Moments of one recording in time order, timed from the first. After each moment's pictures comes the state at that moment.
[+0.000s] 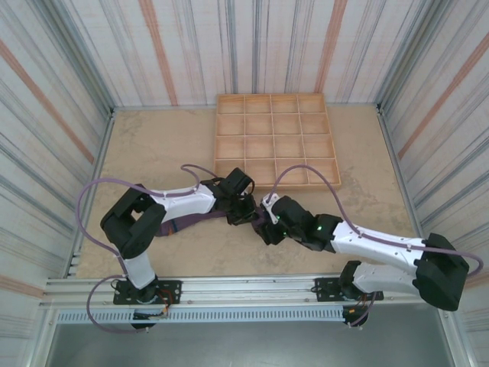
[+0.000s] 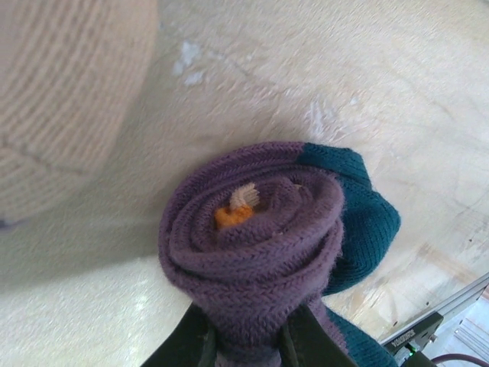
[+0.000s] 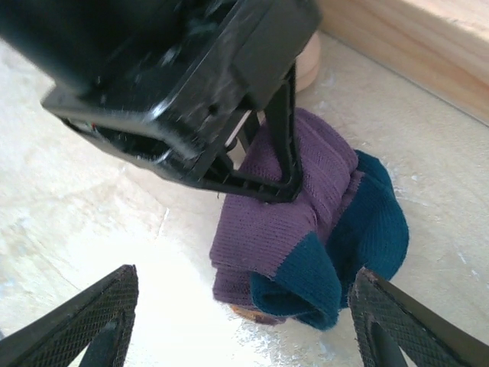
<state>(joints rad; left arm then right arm) -0.82 1.77 1.02 -0.36 0.34 -1.10 1.02 1.14 0.60 -0.29 0.13 0.29</state>
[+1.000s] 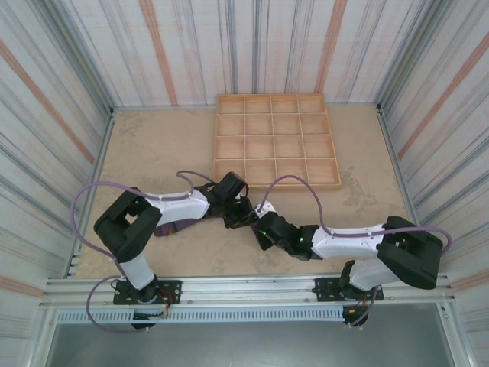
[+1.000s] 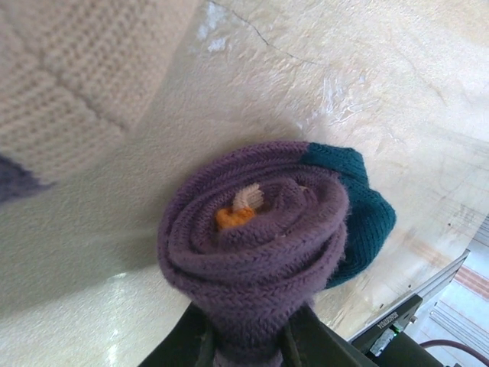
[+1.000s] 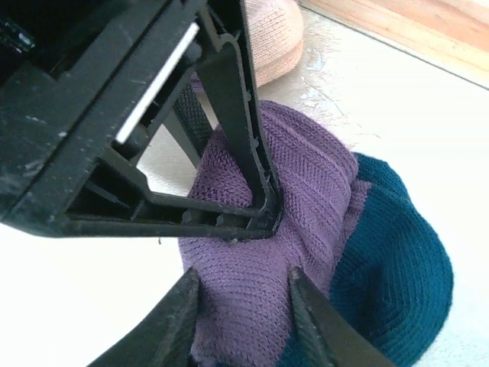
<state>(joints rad) -0.80 1.72 0.91 -0.23 0.39 -1.13 1.11 1.34 0.49 0.02 0.33 0.45</state>
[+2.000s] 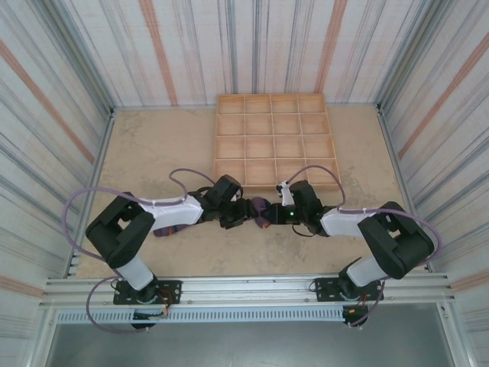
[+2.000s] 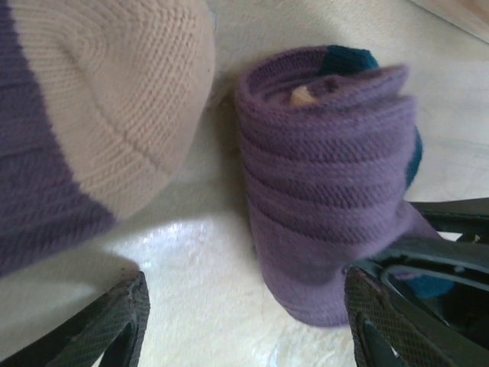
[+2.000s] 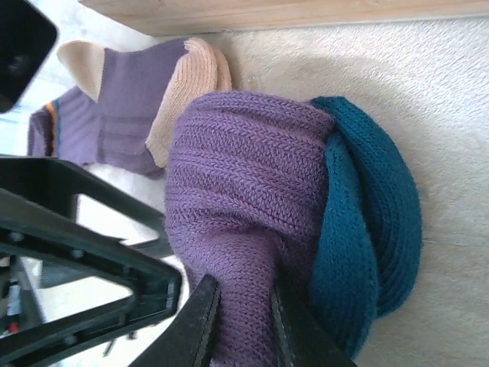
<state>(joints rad) -0.80 1.66 0.82 -0.10 0.31 -1.01 0.58 1.49 0.45 0.29 -0.46 0.63</state>
